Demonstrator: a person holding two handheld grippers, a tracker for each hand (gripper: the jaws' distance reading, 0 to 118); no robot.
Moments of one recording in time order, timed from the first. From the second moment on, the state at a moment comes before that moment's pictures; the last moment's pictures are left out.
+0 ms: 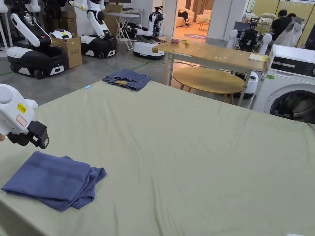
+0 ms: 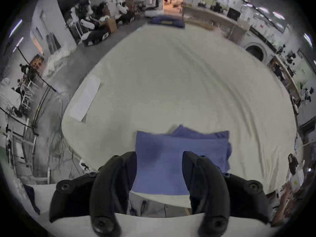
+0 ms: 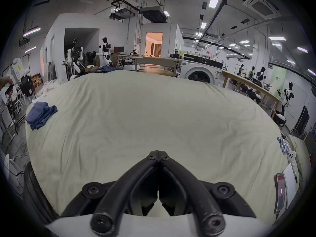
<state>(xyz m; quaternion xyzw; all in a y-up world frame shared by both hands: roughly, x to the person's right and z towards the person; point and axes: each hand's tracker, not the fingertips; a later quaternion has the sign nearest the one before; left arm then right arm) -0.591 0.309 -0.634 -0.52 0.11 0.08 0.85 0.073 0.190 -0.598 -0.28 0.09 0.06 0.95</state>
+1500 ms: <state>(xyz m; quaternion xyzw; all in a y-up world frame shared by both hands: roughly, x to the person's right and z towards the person) -0.157 0.248 -0.604 -0.08 -0.01 0.04 1.00 0.136 0.248 -0.600 -0.11 0.00 -0.02 0.99</state>
